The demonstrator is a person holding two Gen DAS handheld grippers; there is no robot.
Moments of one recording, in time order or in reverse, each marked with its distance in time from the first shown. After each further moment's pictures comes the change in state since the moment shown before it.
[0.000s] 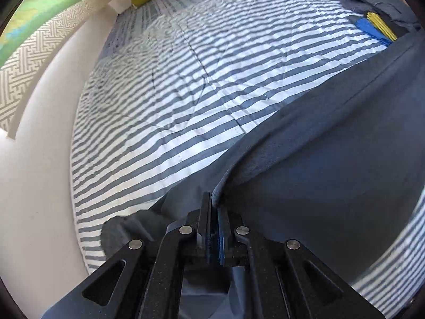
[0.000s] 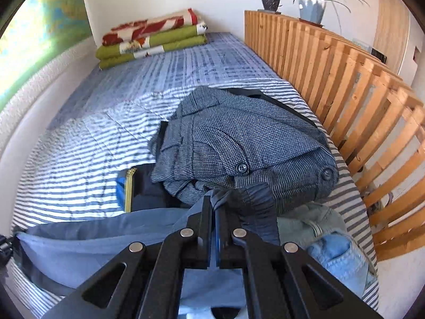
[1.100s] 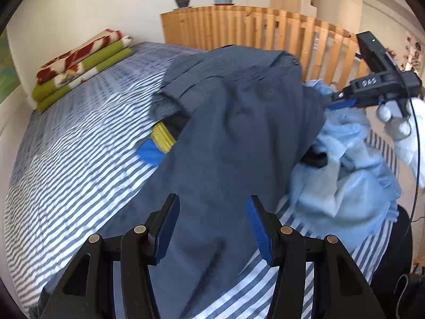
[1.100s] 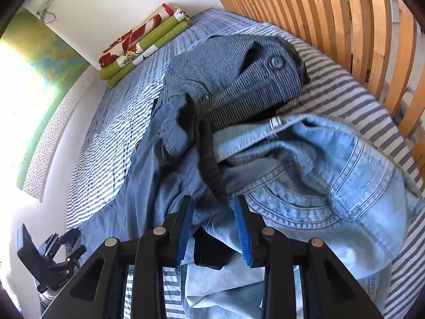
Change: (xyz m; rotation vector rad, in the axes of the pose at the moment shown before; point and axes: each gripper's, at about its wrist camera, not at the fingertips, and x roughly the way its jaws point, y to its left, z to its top) left arm -0.195 -0.354 0.135 0.243 -0.467 -0.435; right arm -0.004 -0.116 -0.111 0.320 0.096 0.355
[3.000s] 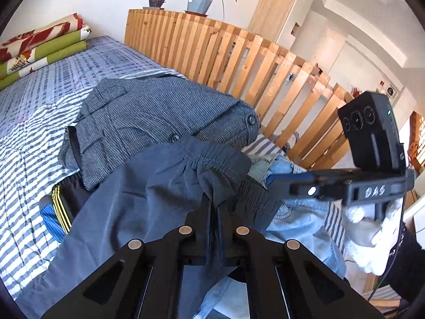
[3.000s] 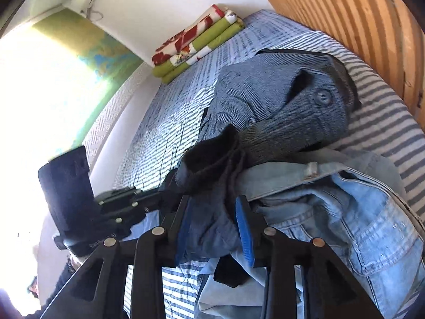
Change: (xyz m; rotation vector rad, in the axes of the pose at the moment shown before) left arm 0.075 -0.046 0.130 -0.180 -0.059 -0.304; right arm 0.008 -0.016 0.045 -0.143 0.011 0.300
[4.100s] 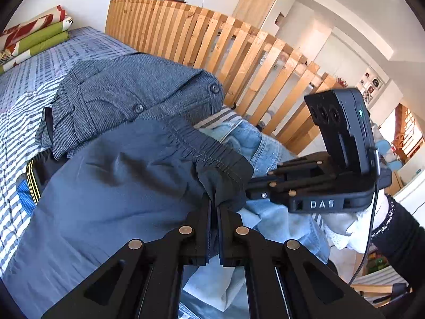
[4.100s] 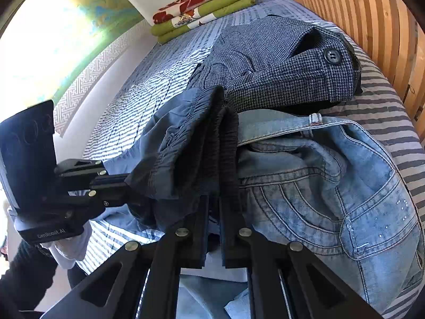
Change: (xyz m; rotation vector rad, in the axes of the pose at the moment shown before) left arm -0.004 -0.042 -0.037 0.021 0.049 -0.097; right arm 0.012 0.009 -0.052 -0.172 0.157 -0.140
